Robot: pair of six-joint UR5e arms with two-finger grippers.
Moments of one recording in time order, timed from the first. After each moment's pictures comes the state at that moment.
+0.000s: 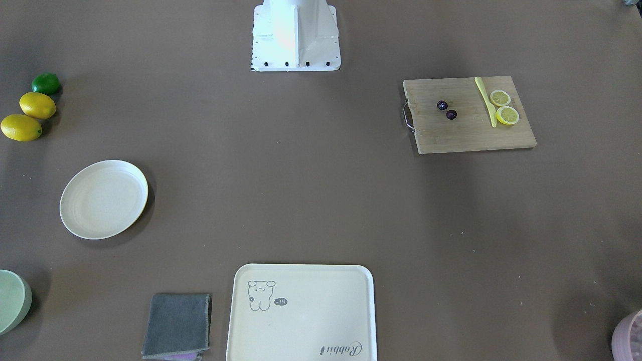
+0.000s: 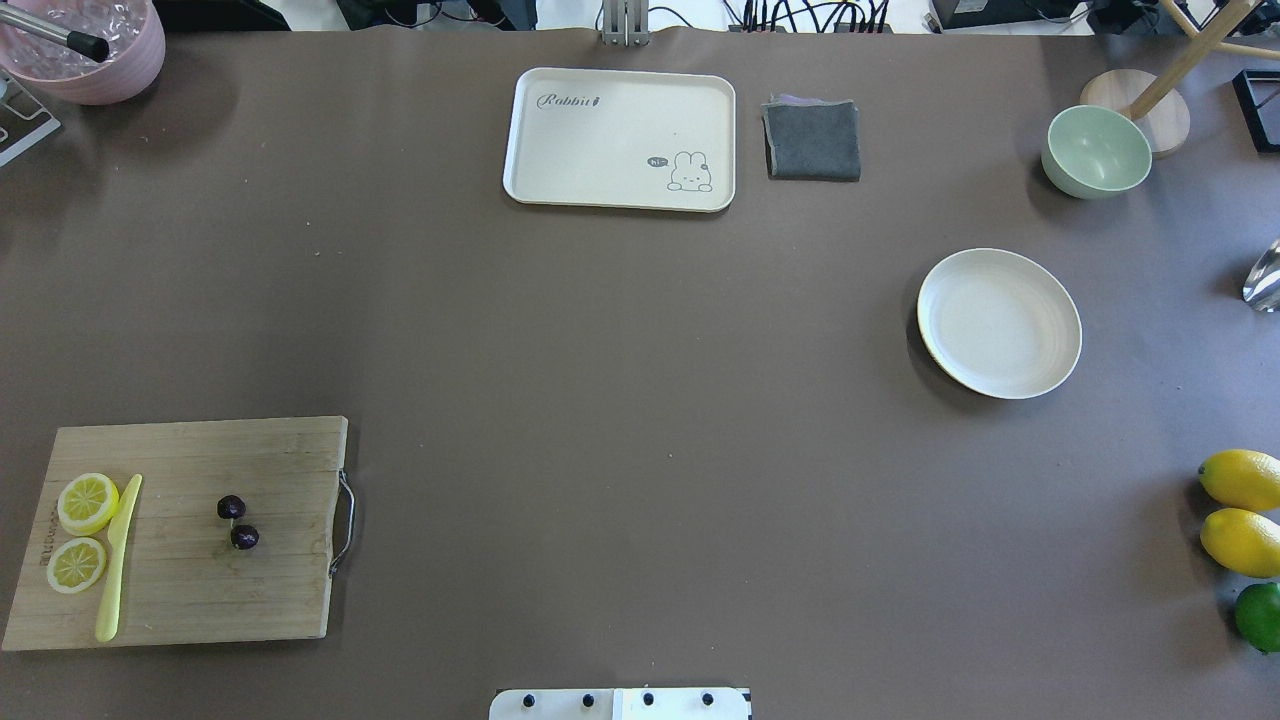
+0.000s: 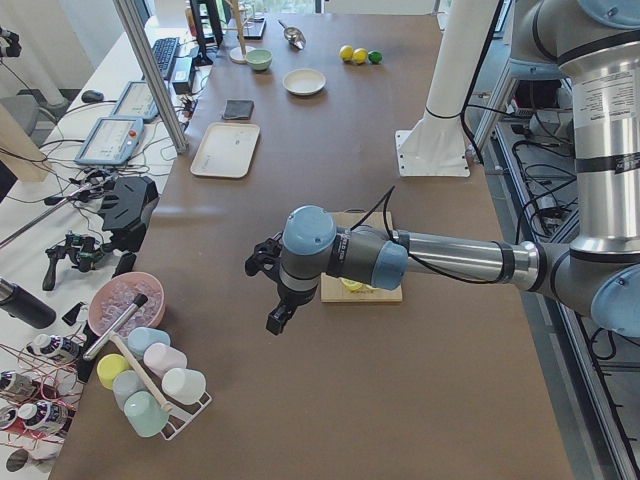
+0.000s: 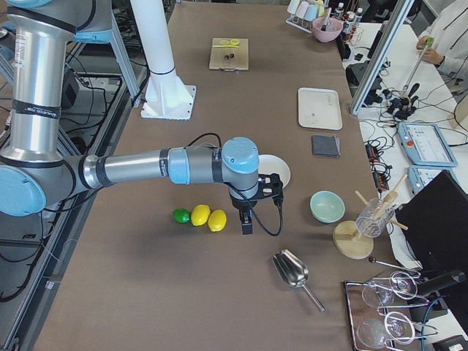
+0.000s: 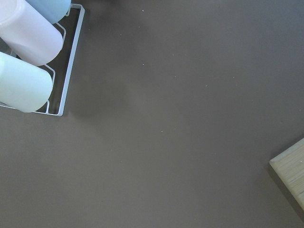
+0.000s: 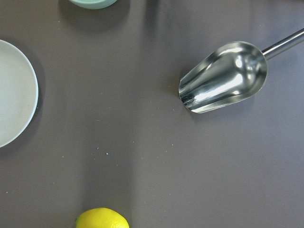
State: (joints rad) left arm -1.58 -1.40 -1.84 -1.73 -2.33 0.34; right arm 1.59 -1.74 1.91 -1.65 2.36 -0.08
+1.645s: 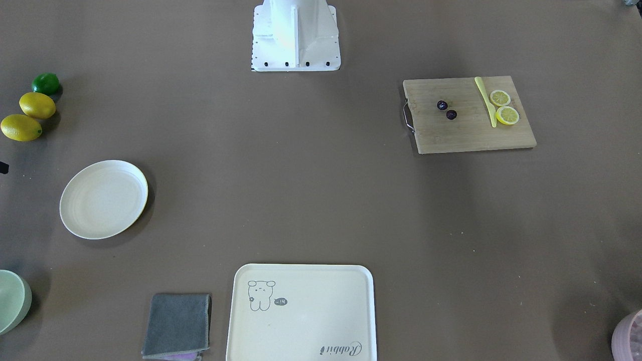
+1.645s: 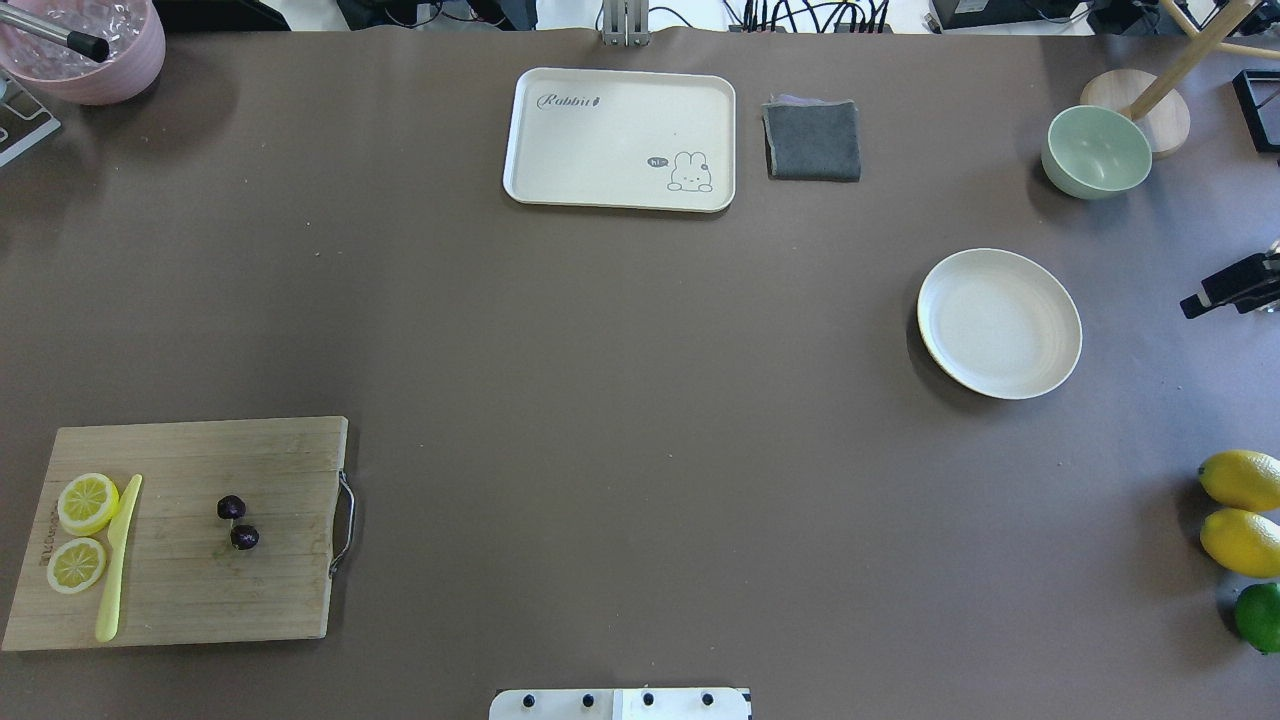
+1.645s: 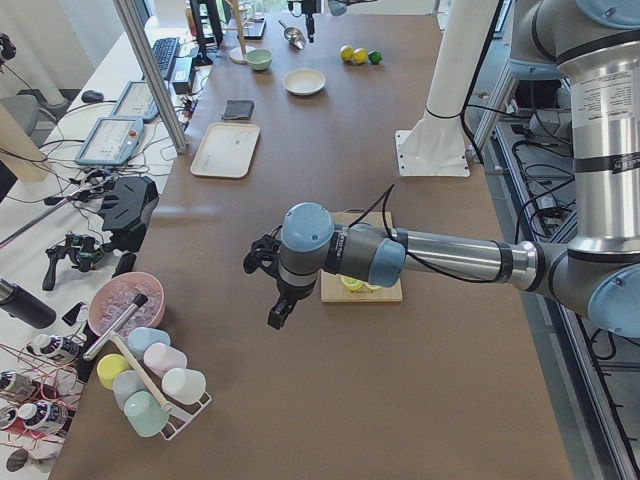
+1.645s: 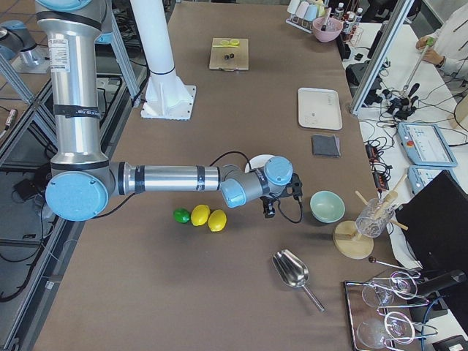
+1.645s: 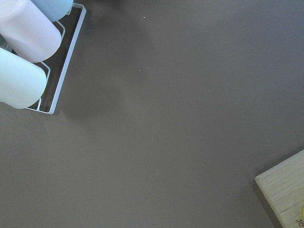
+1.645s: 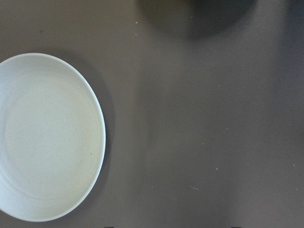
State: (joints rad) left arm -1.57 -1.40 -1.85 -1.73 -2.36 0.28; right arm 1.26 -1.55 1.52 -1.12 2.51 0.34
